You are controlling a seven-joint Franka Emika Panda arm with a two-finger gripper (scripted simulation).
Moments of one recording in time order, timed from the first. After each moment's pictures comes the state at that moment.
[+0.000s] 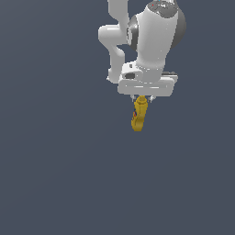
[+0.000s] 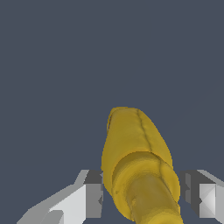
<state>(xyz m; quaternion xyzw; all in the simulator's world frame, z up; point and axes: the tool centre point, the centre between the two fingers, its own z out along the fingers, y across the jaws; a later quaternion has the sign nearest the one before) -0.063 0.101 0.264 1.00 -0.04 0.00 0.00</state>
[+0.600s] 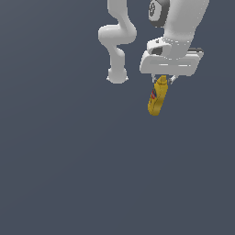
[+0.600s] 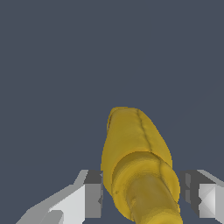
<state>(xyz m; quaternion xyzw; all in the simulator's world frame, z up) -0.125 0.187 0.313 1.00 -0.04 0.00 0.00</state>
